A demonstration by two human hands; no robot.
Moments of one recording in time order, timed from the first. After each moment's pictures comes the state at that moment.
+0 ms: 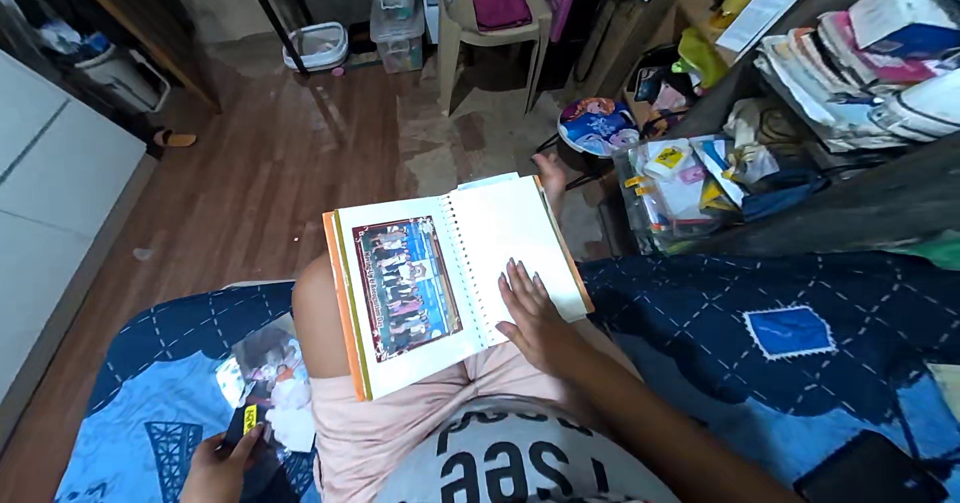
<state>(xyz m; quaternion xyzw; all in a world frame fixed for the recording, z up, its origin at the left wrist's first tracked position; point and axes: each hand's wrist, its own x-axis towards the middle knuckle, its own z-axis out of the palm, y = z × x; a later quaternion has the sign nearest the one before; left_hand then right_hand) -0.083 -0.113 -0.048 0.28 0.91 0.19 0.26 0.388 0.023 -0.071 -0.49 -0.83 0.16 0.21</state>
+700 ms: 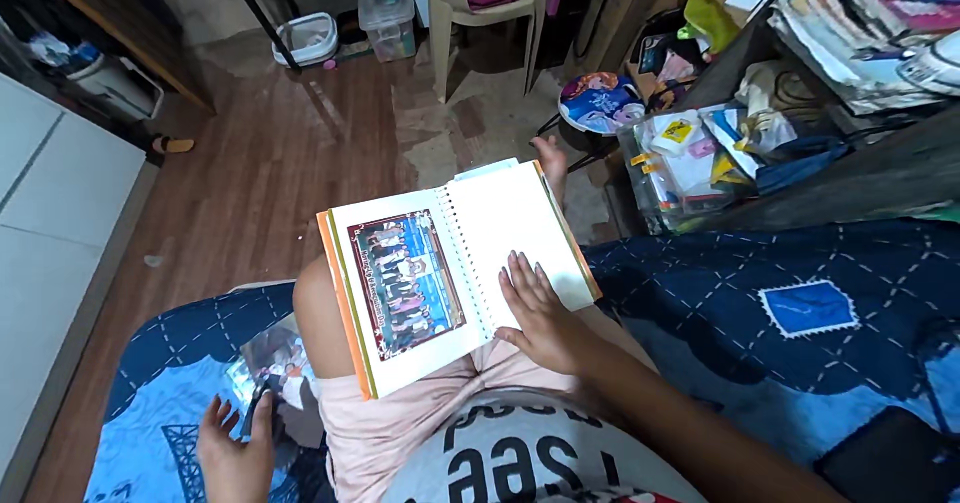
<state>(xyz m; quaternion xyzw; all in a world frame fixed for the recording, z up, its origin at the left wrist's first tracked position) -0.040 -0.089 -0.020 0.42 0.85 0.31 0.13 0.382 0.022 -0.038 -0.50 -0.82 0.24 0.13</state>
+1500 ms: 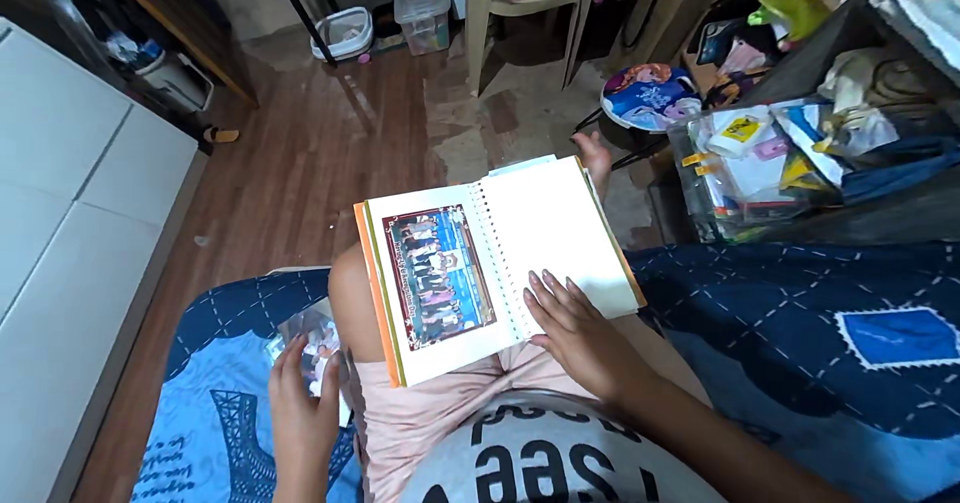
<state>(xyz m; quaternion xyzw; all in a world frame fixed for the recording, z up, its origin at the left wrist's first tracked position) 0.009 -0.065 0.009 0.57 0.76 0.30 0.07 0.376 0.006 -0.023 -0.49 -0.83 0.20 0.15</state>
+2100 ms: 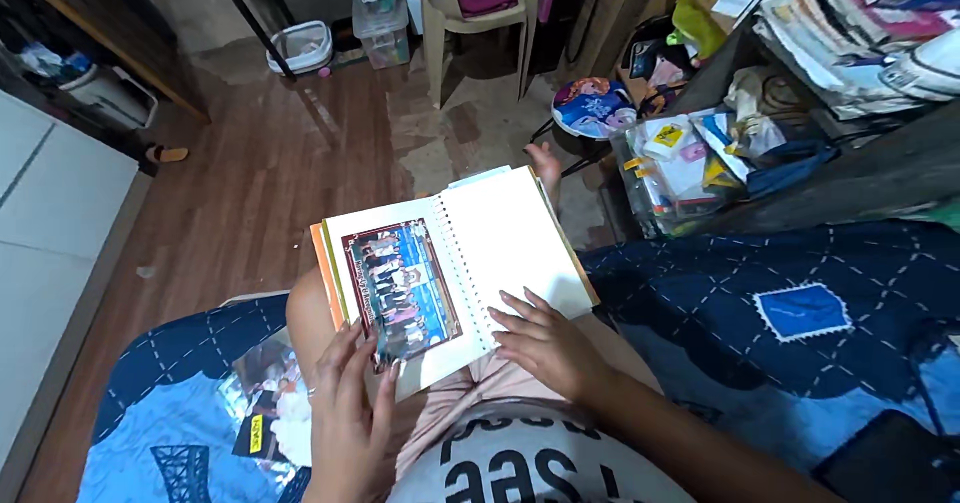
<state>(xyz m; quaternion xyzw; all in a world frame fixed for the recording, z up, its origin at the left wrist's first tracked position) 0.091 -0.030 0.016 0.74 0.57 0.35 0.04 0.385 0.003 -0.030 -0.43 -0.82 0.23 0.29</state>
